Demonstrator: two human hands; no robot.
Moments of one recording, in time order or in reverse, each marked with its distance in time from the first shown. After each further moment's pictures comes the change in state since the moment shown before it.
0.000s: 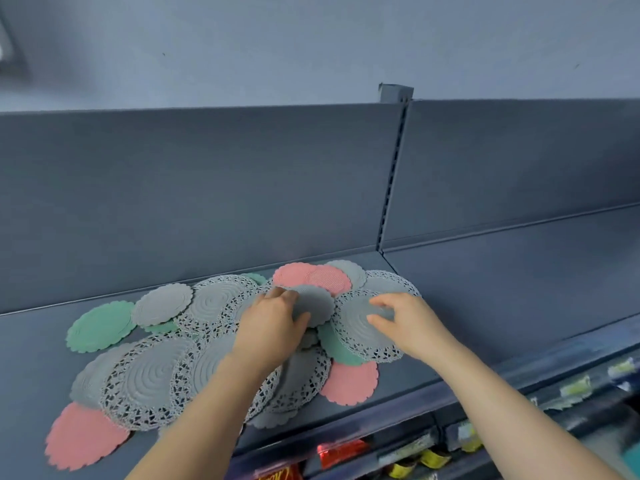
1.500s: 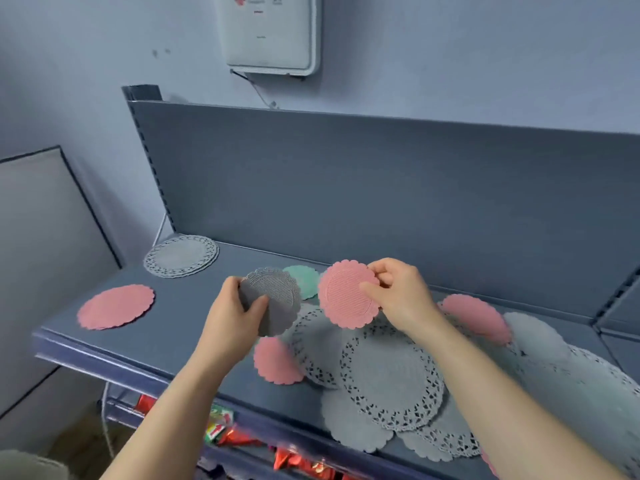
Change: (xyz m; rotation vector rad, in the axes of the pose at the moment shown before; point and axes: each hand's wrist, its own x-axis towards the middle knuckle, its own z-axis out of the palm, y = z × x) left_hand -0.139 -0.161 -0.097 -0.488 0.598 -0.737; right_hand 0.054 -0.216 0.090 0.533 -0.201 -0.400
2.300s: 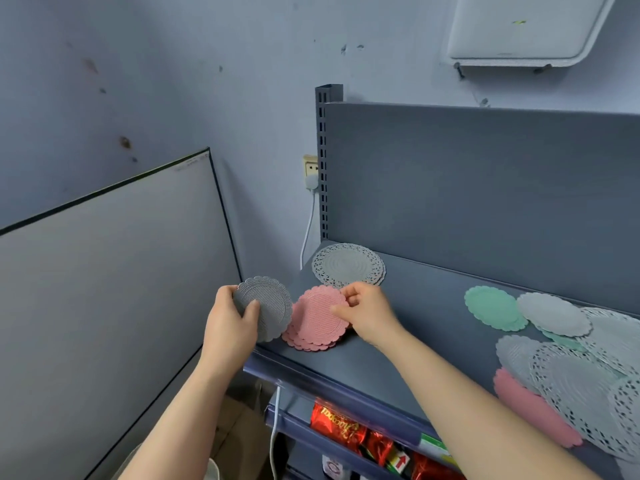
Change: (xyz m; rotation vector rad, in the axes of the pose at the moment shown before) left_hand 0.107 -0.190 -0.245 0.077 0.210 -0.160; right_hand 0.047 -0.128 0.353 0.094 -0.262 0.070
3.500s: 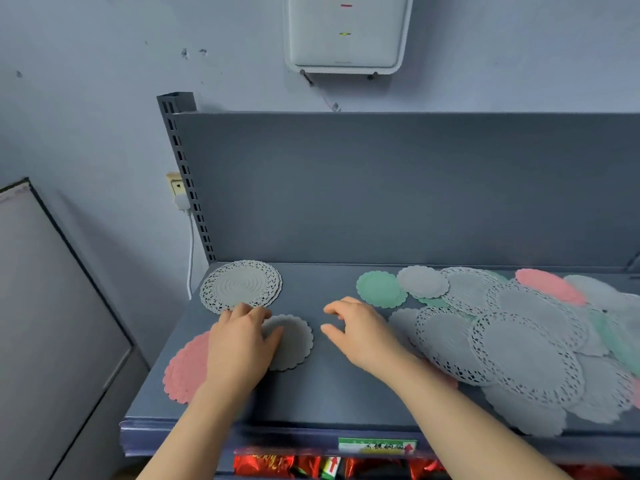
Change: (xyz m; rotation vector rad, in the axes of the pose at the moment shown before) left_hand -0.009 0.050 0.126 0.477 -0.282 0.631; right_hand -0.057 0.039 -0.100 -0.579 0.192 0.033
